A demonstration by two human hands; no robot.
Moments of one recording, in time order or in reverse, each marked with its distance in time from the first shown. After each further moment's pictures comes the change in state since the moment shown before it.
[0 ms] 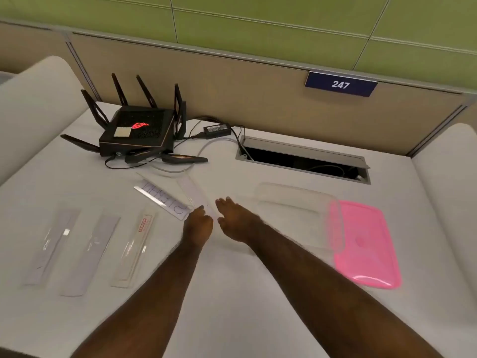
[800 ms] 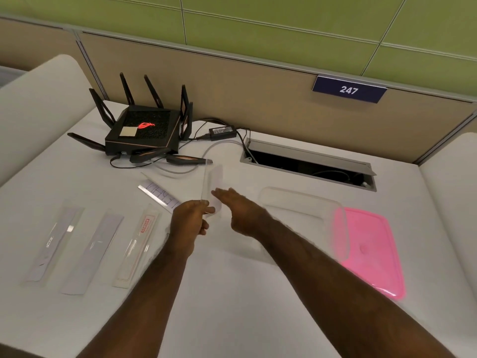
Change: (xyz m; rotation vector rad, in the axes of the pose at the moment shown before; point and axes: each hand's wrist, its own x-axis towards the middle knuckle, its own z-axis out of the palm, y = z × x) left_hand -0.030 0.038 -0.027 -0.100 0.069 0.066; right_hand 0.001 0.002 -0.023 0.068 0.131 -0.123
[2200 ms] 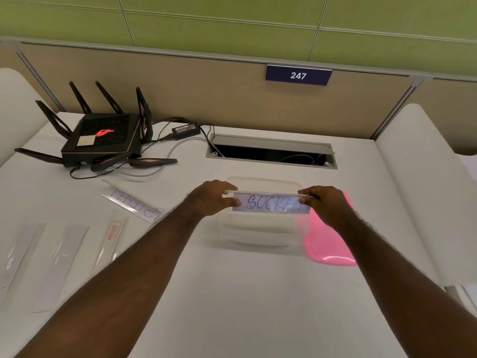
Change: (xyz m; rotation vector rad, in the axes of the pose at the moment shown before) left_hand 0.002 0.030 0.111 1.057 -0.530 0.660; right_hand -0.165 0.164 -0.109 0.137 0.386 0.496
